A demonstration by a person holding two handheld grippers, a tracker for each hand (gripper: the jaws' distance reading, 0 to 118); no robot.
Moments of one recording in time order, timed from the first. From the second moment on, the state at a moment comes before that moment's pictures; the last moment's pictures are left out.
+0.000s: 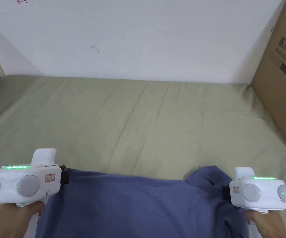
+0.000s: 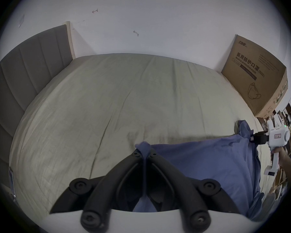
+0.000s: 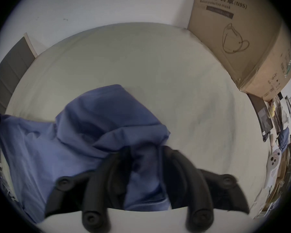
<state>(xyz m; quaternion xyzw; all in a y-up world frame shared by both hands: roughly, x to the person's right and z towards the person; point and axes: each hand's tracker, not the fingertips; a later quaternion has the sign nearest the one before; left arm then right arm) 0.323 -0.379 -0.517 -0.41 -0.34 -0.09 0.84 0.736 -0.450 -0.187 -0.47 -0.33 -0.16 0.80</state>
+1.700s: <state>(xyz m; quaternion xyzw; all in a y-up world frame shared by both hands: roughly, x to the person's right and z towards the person) 0.349 -0.055 -0.581 -0.09 -0.31 -0.03 0.95 0.747 -0.051 -0.194 -0.02 -0.31 -0.01 0.95</state>
